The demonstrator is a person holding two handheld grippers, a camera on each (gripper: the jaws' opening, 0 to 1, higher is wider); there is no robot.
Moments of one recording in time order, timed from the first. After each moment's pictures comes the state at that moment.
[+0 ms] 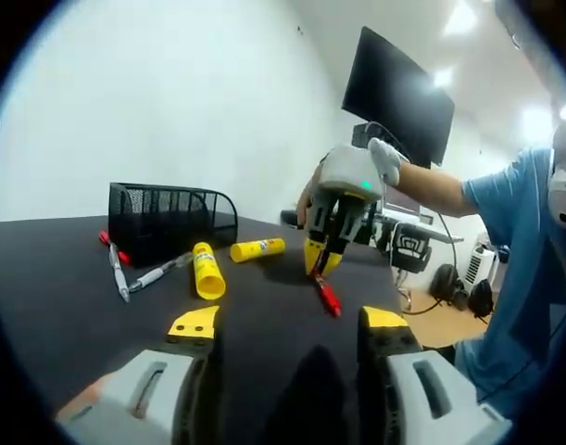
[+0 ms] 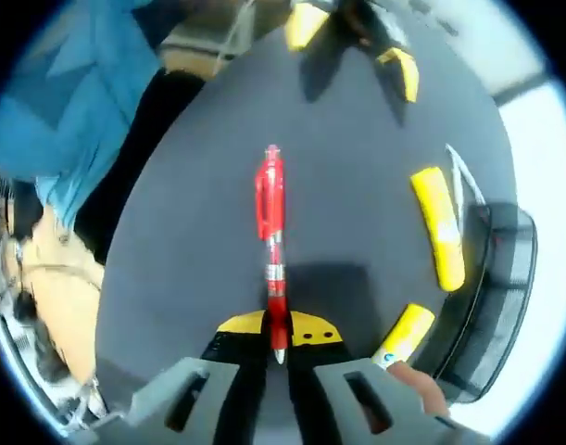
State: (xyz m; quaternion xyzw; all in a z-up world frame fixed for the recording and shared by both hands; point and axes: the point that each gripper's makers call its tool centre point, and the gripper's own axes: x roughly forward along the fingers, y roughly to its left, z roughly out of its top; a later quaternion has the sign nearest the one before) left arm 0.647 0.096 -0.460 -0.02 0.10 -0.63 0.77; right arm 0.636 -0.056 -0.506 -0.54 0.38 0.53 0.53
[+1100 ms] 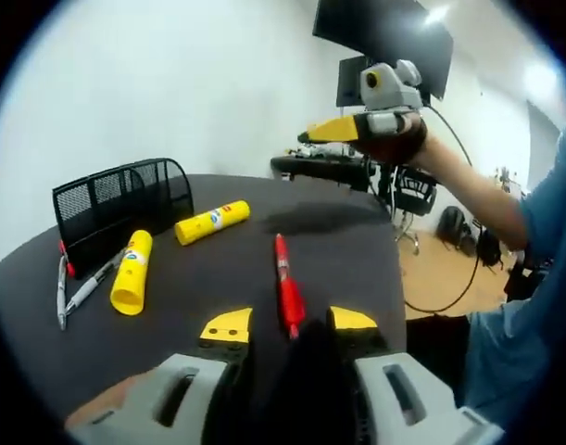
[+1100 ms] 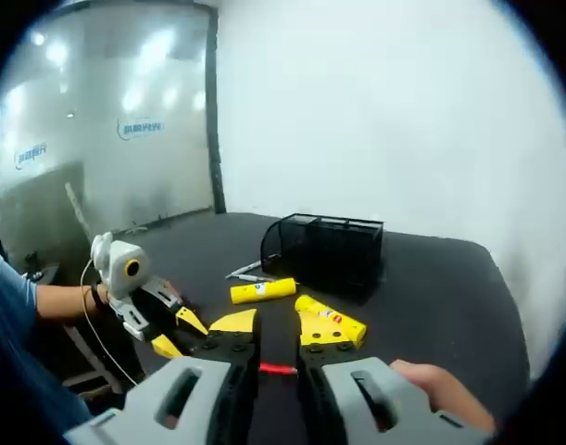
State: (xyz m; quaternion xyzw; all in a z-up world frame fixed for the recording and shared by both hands) left arm 0.605 0.014 -0.479 0.11 0.16 -0.63 0.76; right arm 0.611 -0.102 -0.374 0.01 0.12 0.23 0.97
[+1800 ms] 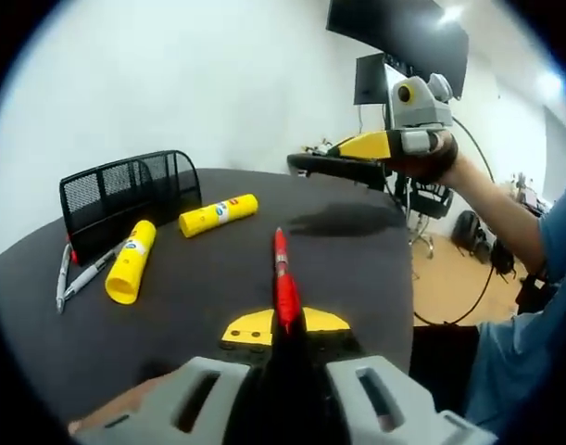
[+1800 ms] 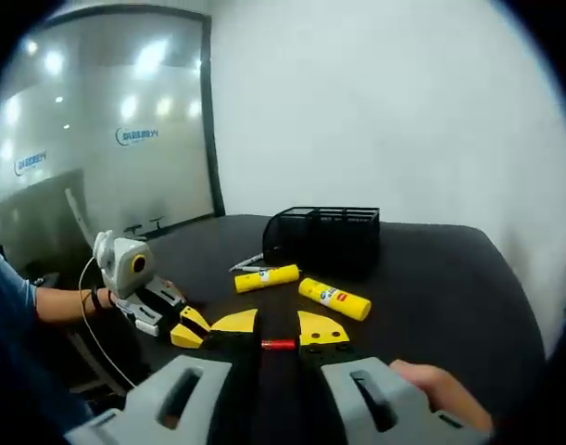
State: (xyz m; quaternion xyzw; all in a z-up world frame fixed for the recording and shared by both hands) left arm 0.602 0.008 -0.487 0.11 0.18 -0.58 0.79; right arm 0.603 -0.110 -0.395 0.04 0.12 0.21 0.97
